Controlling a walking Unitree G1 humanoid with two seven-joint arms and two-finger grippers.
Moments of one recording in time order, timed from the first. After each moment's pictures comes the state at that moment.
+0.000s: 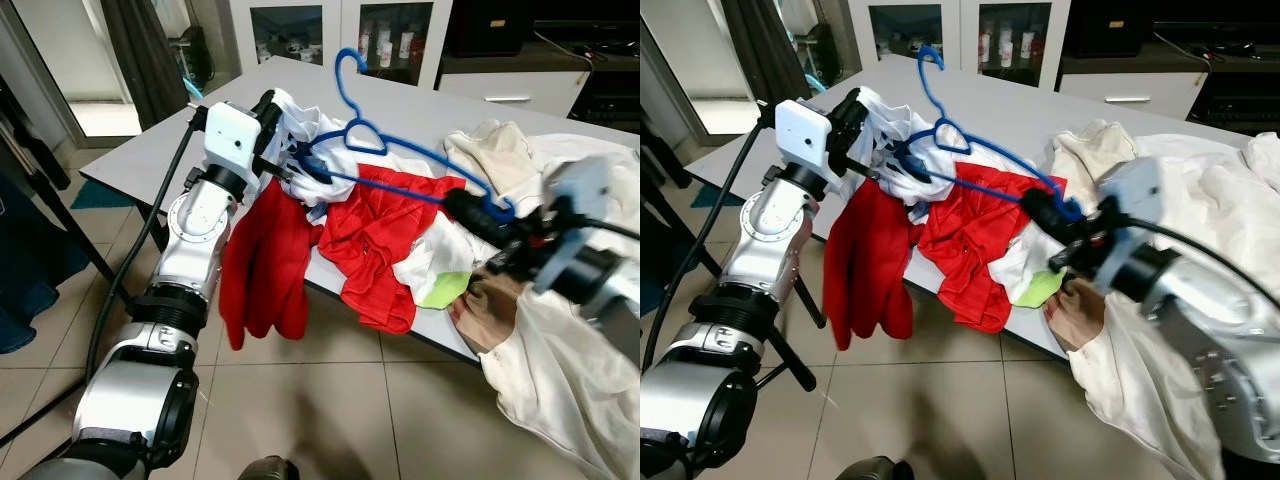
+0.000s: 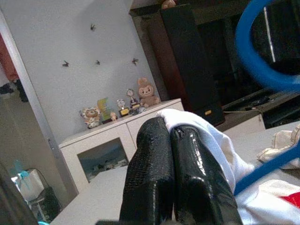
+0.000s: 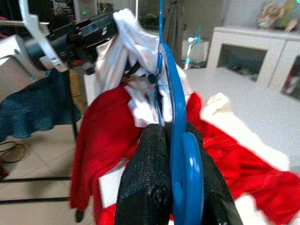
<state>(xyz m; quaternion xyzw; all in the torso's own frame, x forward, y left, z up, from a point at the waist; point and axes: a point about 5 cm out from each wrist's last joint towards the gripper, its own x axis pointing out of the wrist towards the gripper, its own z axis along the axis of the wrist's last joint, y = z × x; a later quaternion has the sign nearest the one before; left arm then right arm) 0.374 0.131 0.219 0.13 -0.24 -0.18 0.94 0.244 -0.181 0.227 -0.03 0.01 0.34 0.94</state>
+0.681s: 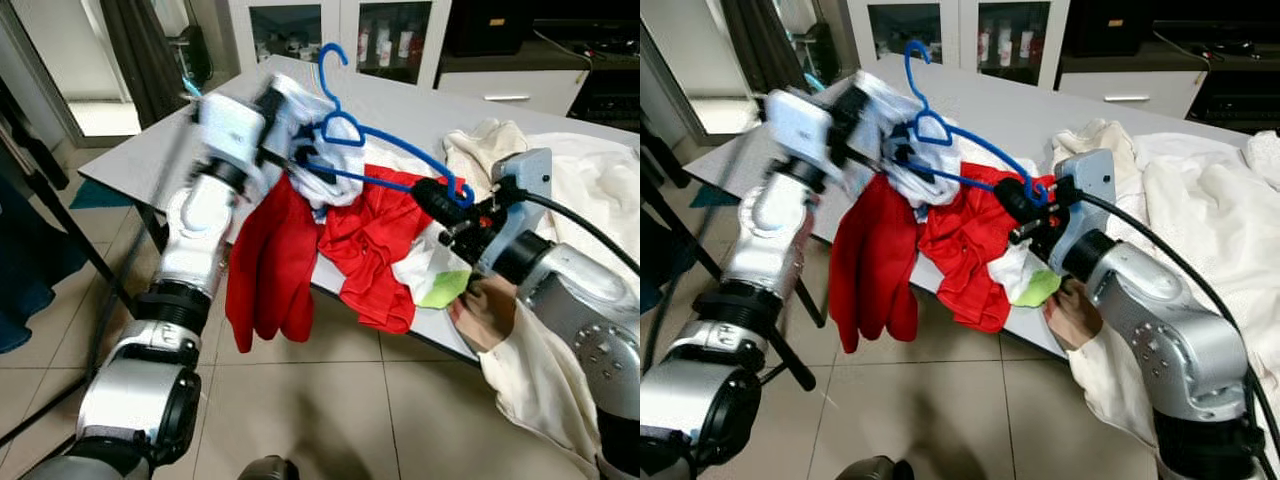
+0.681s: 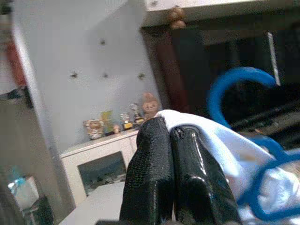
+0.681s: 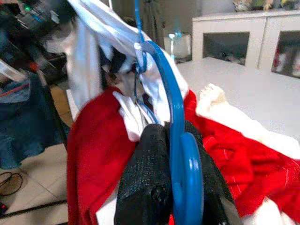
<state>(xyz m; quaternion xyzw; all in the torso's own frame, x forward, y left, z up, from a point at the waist) 0.374 0.138 0.234 0.09 -0.28 -0.16 0.94 0.276 -0.160 0.214 0.04 0.02 0.28 0.96</state>
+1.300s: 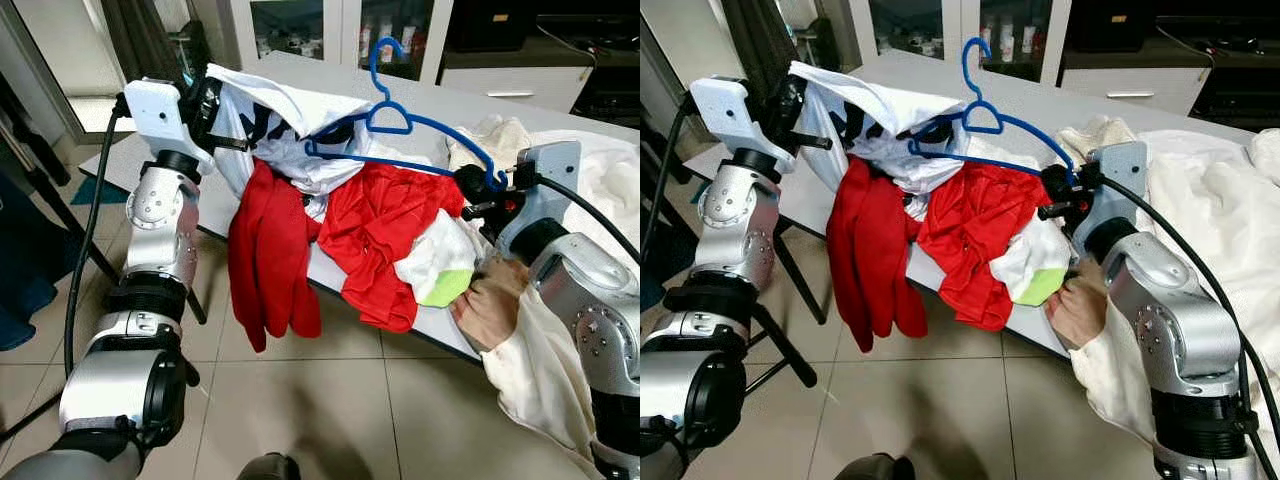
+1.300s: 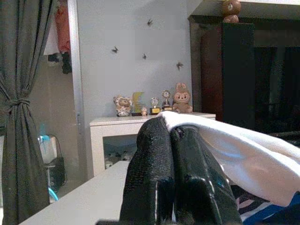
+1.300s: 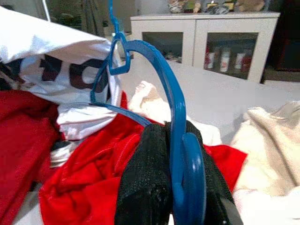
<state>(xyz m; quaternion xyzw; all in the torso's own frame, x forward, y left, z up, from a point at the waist) 0.381 0.184 0.232 0.00 -0.24 -0.09 0.97 0.297 -0.189 0.210 0.01 0.01 0.15 0.99</state>
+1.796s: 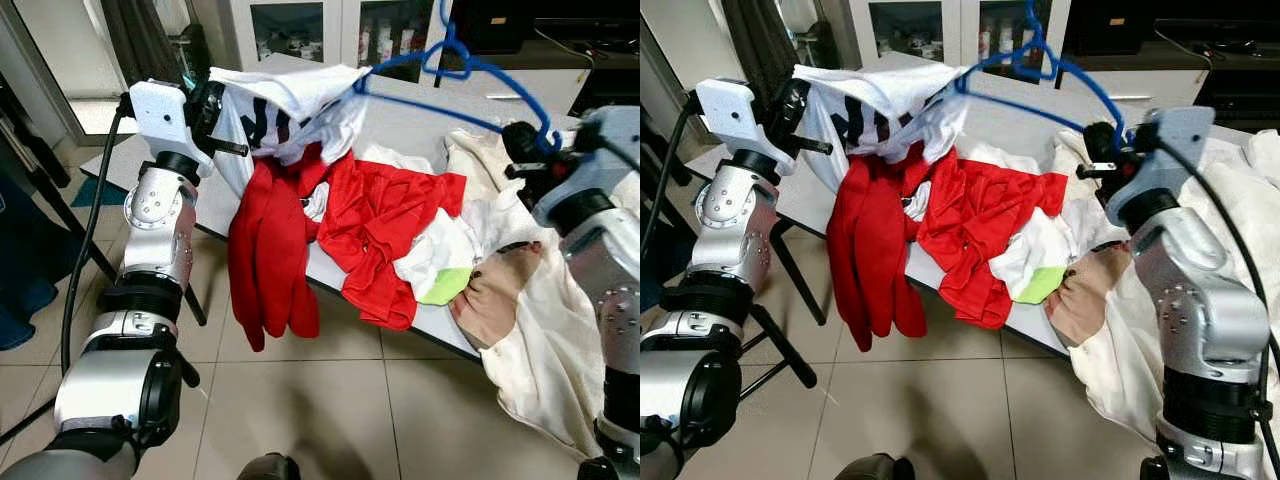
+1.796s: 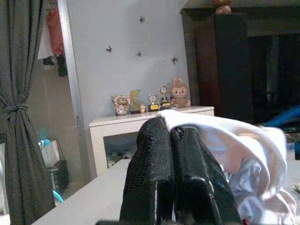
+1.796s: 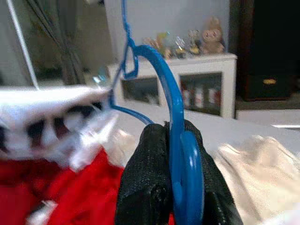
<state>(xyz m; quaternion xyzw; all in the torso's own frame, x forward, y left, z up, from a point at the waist) 0.382 0.183 0.230 0.04 -0.24 -0.10 0.97 0.299 -0.210 0.247 0.07 -0.08 0.12 0.99</state>
